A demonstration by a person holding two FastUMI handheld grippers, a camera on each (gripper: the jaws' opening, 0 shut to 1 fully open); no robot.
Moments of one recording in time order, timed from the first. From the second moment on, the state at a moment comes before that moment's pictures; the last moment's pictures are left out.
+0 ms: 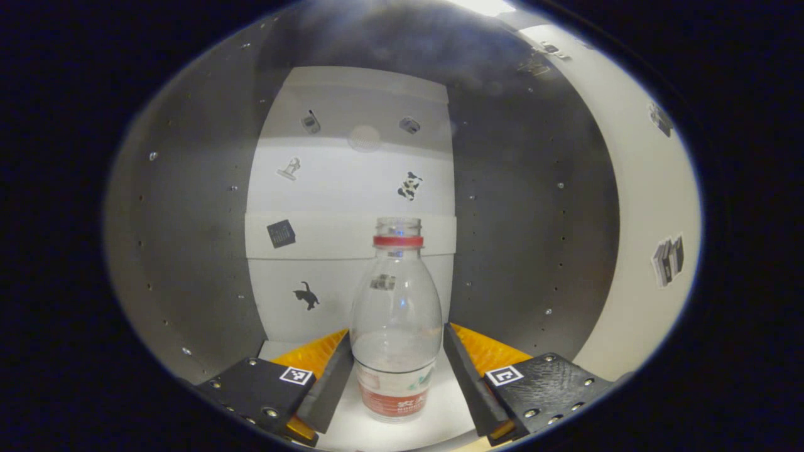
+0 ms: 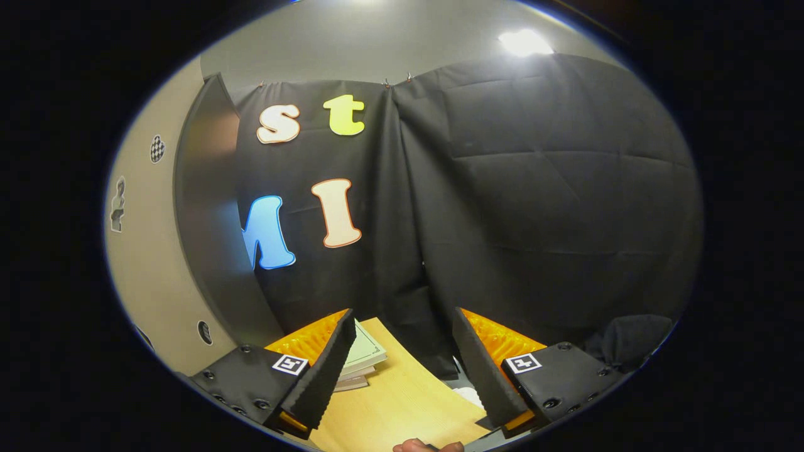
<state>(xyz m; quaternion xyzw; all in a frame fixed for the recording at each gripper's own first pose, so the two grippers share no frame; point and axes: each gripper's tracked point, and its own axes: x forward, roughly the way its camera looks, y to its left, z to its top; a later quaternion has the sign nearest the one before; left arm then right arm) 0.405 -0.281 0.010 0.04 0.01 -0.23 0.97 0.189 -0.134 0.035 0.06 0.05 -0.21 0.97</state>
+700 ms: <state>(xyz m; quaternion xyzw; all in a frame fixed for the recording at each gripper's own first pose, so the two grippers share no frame) 0.370 -0.267 0.026 0.04 -0.01 -0.25 0.97 0.173 -0.121 0.027 0.08 0.05 -0.20 0.97</state>
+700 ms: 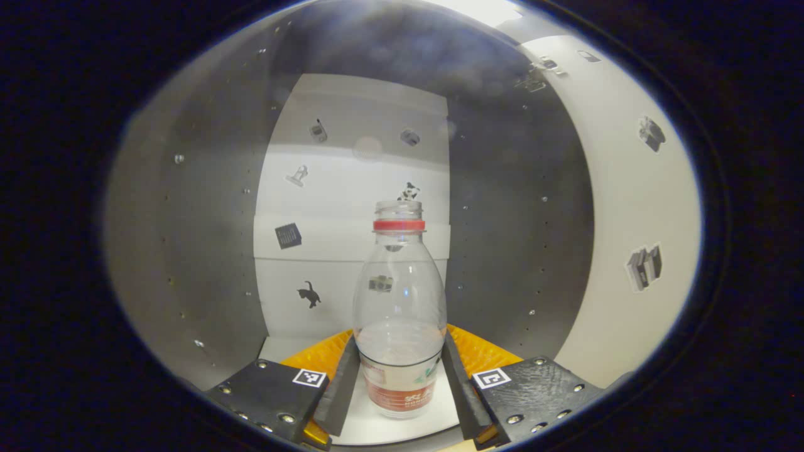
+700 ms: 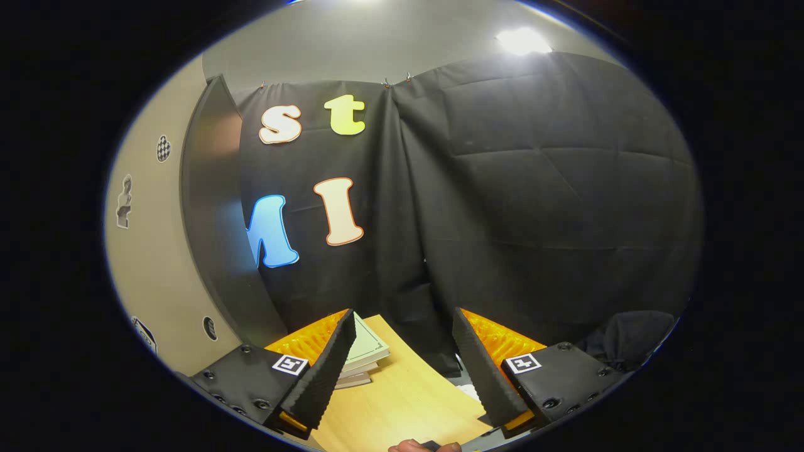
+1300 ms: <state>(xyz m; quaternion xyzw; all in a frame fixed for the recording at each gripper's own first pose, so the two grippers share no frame) 0.263 -0.208 0.041 0.07 -0.04 -0.27 0.96 0.124 -0.082 0.039 0.07 0.04 -0.20 0.98</state>
